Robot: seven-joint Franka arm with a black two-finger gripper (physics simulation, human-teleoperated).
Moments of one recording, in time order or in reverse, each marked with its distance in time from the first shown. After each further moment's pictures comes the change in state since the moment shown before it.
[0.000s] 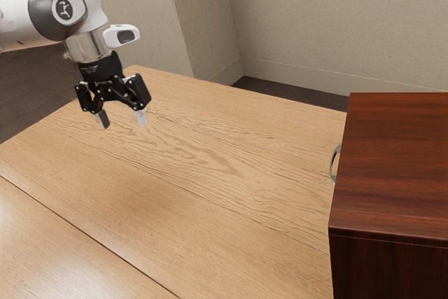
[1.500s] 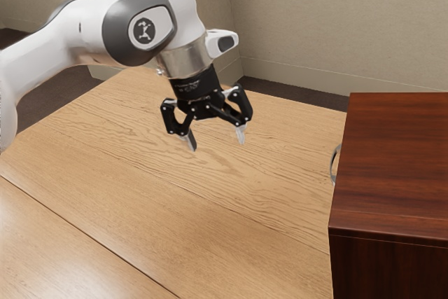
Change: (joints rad) arm -0.328 -0.066 -0.060 -0.126 0.002 0.176 -0.512
